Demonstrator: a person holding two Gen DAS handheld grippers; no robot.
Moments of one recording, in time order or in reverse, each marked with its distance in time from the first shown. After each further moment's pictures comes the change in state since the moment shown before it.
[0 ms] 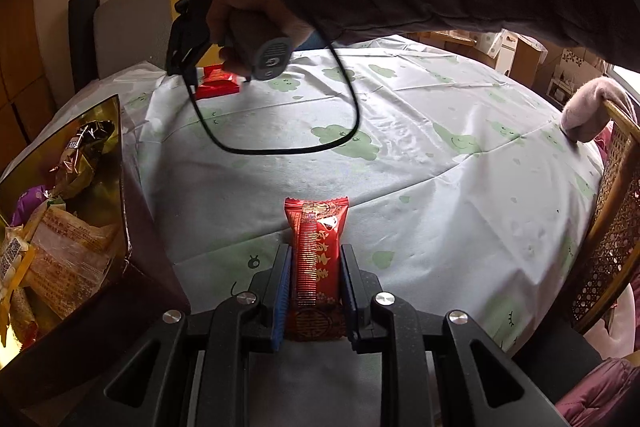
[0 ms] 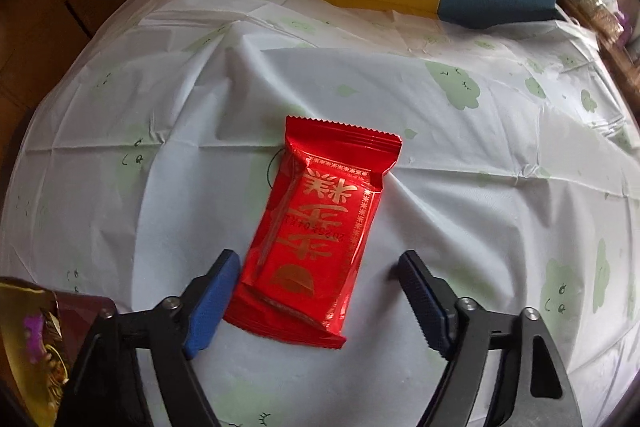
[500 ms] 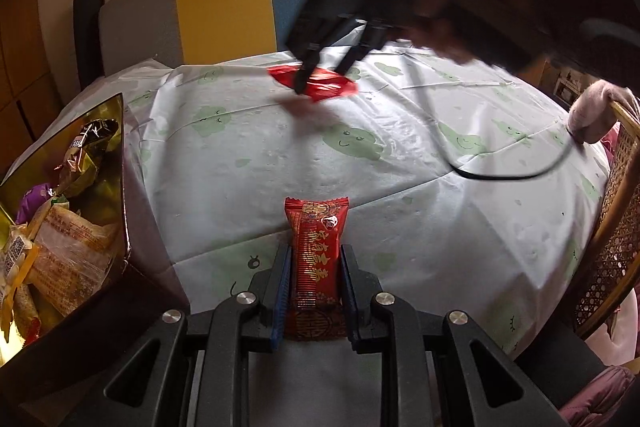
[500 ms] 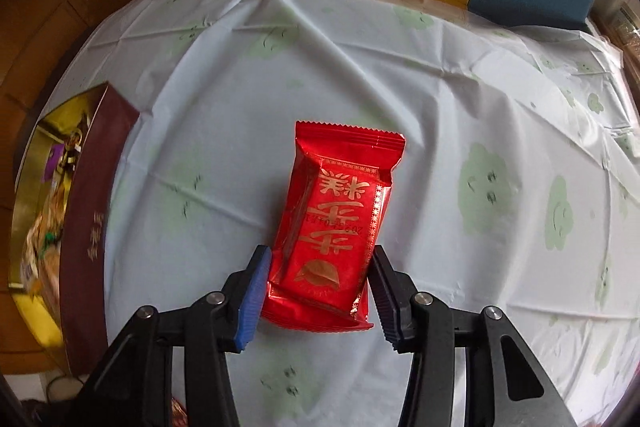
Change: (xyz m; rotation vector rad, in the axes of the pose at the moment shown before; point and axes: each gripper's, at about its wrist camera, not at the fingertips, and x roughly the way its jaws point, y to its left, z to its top) left arm 0.001 -0.005 0.002 -0.004 0.011 0.028; right arm -0.066 -0.082 -0.121 -0.203 0.101 0.107
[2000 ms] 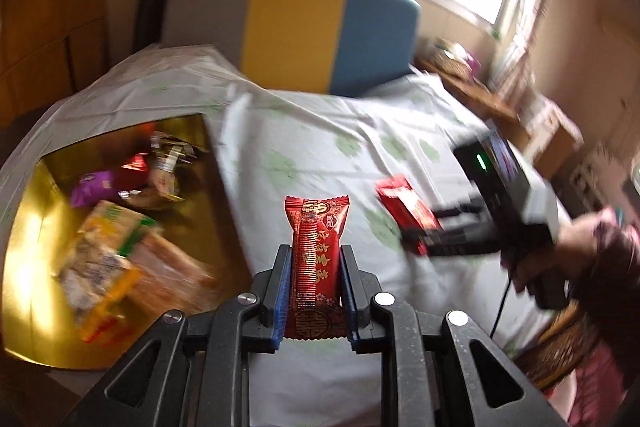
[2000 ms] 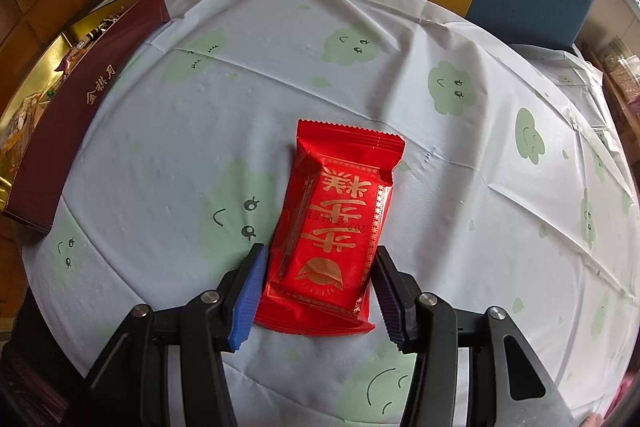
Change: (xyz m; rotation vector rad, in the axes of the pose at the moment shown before) left arm -0.077 0.081 0.059 -0.348 -0.041 0.015; right arm -0.009 0.004 -0.101 -0.136 -0.088 -0.100
